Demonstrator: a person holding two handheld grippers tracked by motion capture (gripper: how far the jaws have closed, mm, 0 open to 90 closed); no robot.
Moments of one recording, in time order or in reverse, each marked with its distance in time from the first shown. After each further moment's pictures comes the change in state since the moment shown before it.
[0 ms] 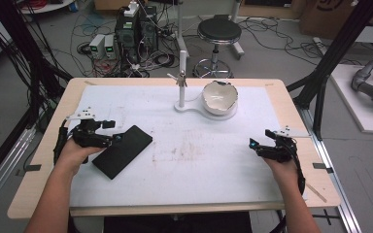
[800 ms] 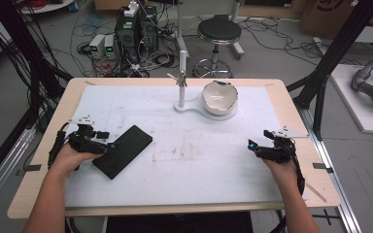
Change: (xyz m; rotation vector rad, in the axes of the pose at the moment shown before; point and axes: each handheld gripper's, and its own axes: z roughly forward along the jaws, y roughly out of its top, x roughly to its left) left arm 0.024 -0.031 0.000 0.200 0.006 -0.090; right arm 0.004 0.001 0.001 0.007 0.011 -0.023
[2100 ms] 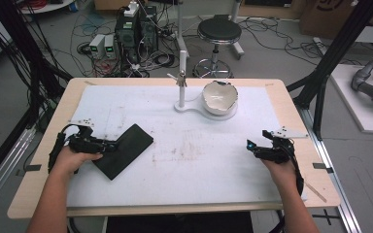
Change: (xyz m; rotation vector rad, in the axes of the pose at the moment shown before) left arm 0.001 -0.003 -0.002 0.019 -0.105 -0.049; right arm 0.004 0.001 0.000 0.001 0.002 -0.003
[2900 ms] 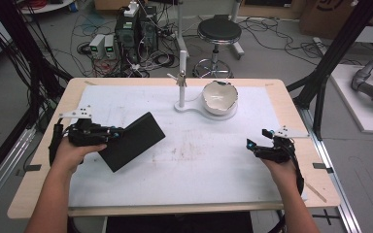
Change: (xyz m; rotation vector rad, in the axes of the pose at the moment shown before) left arm -0.063 0.047 -0.017 -0.180 -0.080 0.233; right arm 0.002 0.004 -0.003 -0.032 0.028 -0.001
